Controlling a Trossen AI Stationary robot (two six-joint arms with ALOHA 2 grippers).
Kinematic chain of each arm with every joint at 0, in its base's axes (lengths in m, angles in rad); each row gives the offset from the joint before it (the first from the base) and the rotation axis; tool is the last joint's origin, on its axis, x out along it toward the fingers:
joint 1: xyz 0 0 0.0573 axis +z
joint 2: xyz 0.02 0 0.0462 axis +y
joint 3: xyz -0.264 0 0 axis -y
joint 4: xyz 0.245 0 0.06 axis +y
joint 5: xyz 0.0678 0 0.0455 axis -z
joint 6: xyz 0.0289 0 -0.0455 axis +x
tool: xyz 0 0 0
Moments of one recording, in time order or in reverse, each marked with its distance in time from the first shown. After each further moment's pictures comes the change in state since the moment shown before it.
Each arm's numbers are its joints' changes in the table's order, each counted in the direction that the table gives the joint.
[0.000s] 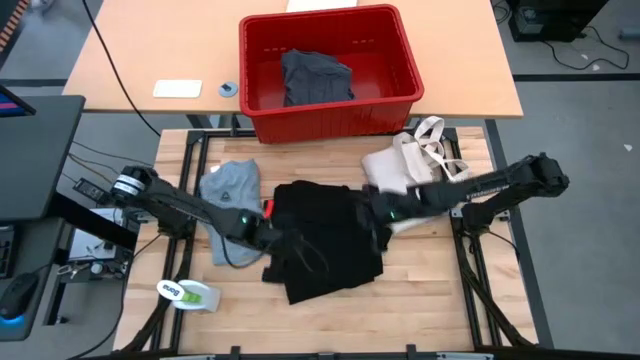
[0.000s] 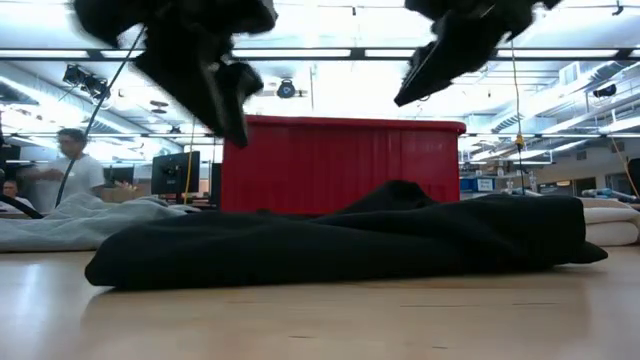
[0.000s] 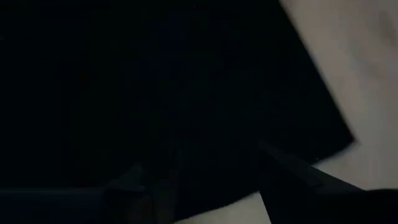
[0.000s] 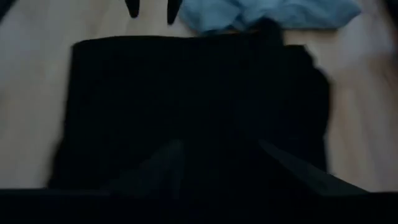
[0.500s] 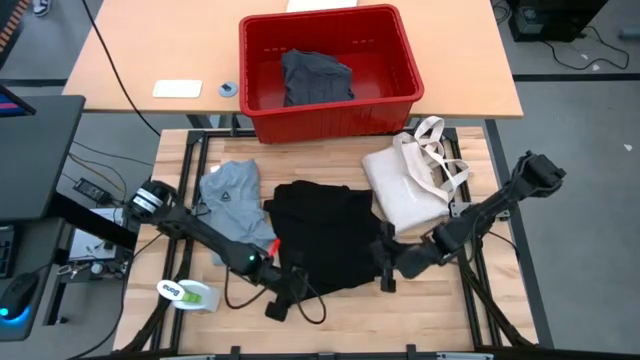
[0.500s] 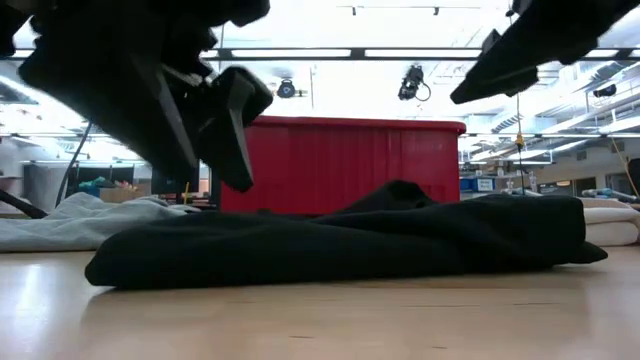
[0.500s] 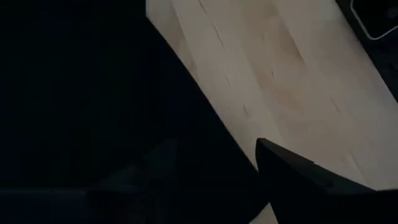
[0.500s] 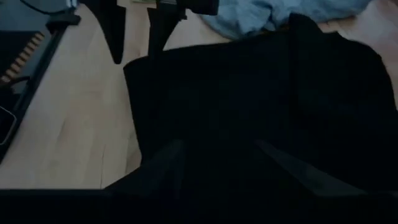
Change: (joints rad) left arm -0.210 0.201 -0.041 -0.366 0.005 -0.051; right arm 0.432 0.017 -0.193 -0.254 0.410 0.447
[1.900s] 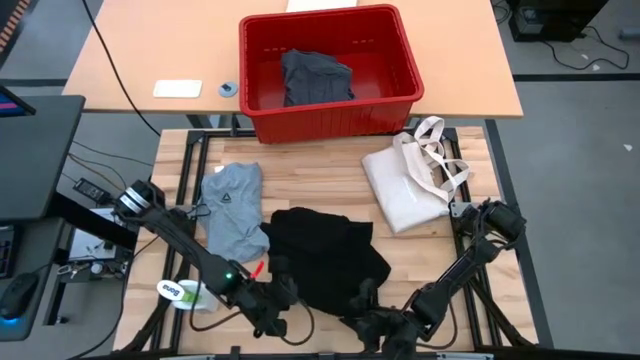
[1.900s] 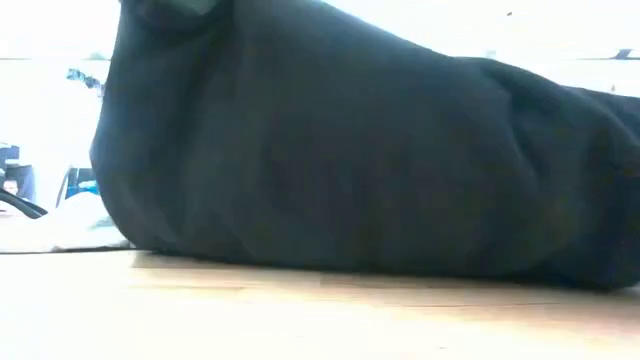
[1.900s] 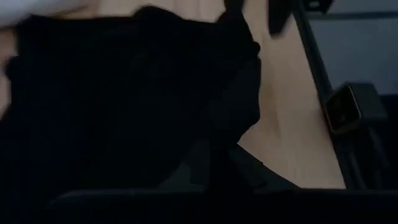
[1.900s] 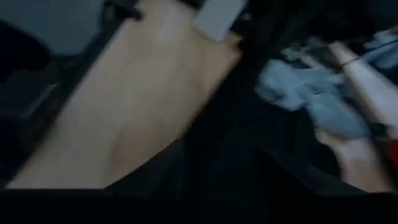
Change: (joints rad) left arm -0.186 -0.068 0.140 0.153 -0.380 -0.345; right arm 0.283 0.581 0.479 -0.061 0.378 -0.329
